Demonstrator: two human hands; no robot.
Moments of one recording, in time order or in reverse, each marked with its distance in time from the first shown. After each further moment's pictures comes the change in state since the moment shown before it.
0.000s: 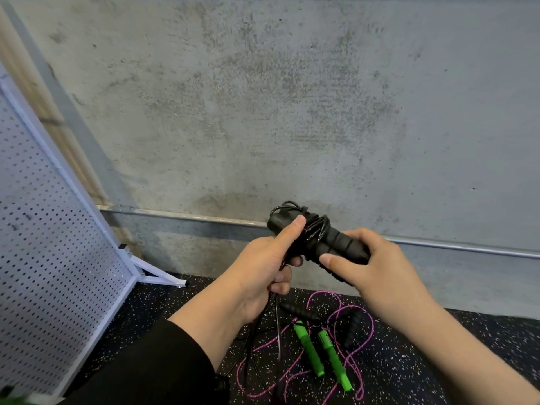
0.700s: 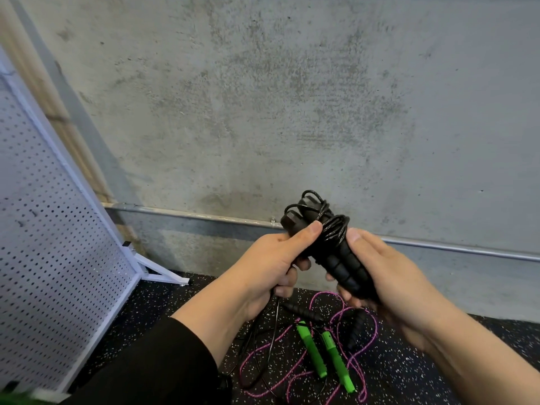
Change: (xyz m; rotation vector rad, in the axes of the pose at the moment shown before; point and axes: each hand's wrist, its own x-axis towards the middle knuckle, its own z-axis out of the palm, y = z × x) left_hand -0.001 0.003 -0.006 0.126 -0.090 0.042; right_hand -0.002 -0.004 0.003 0.522 -0.254 0.173
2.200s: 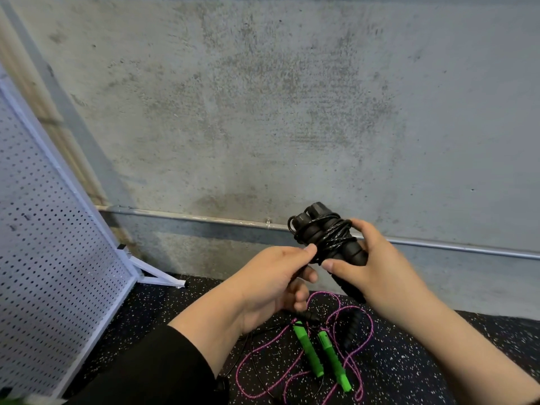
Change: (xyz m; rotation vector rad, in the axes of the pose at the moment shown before) left_hand -0.007 -0.006 0.012 -0.047 -0.117 -0.087; right_hand 0.011 0.005 -0.013 -0.639 0.197 -0.148
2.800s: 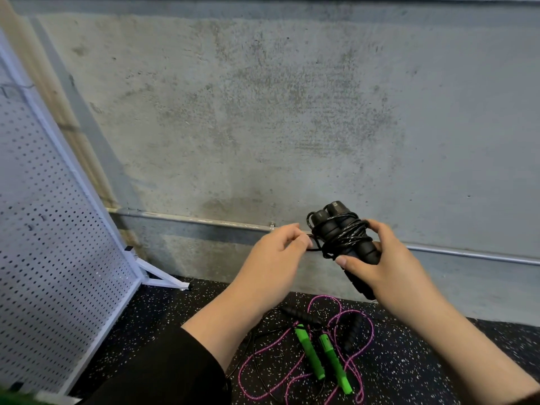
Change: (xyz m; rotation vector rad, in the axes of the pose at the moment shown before) left_hand -0.013 0.009 0.001 0.453 0.379 0.361; right_hand -0.006 0.007 -0.007 -0.033 0.091 0.026
